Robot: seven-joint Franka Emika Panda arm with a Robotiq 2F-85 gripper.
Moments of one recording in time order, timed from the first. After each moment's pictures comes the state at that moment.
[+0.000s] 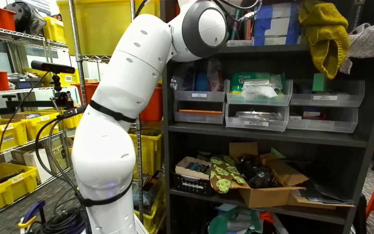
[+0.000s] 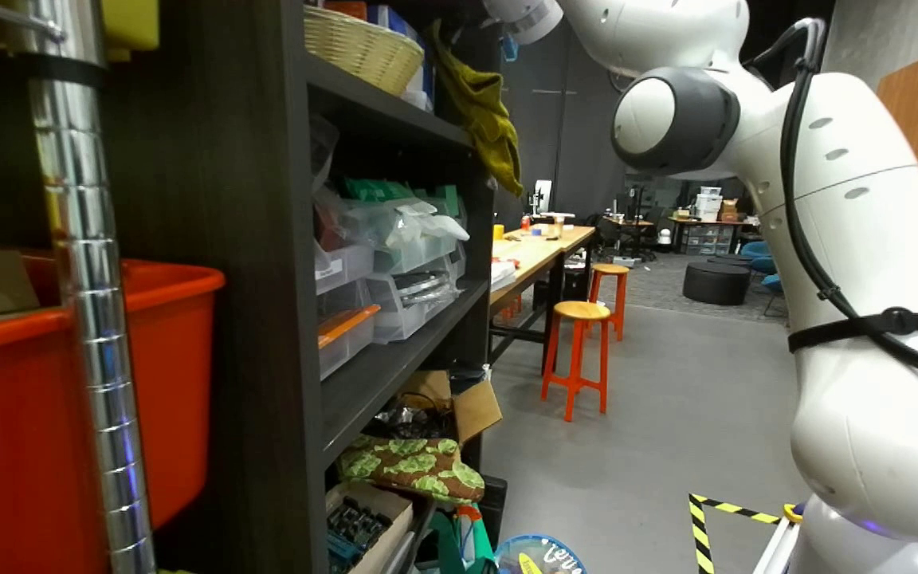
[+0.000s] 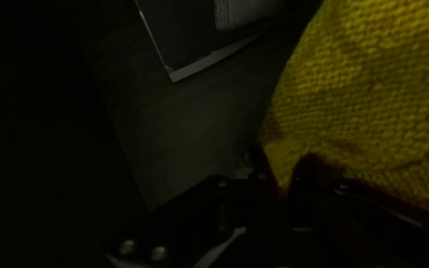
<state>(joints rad) -0.22 0.48 -0.02 -0.70 0.60 2.47 -1.74</state>
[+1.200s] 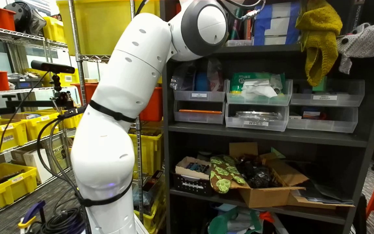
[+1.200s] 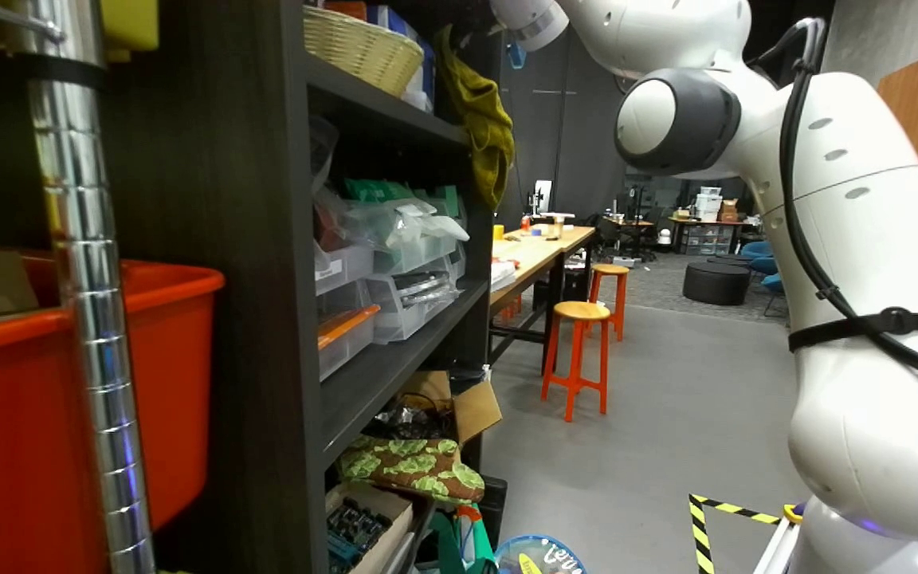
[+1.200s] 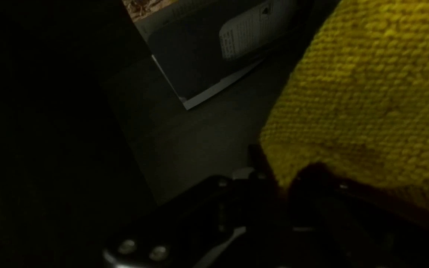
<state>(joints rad) -0.23 0.48 -0.04 -0.73 0.63 2.51 -1.66</state>
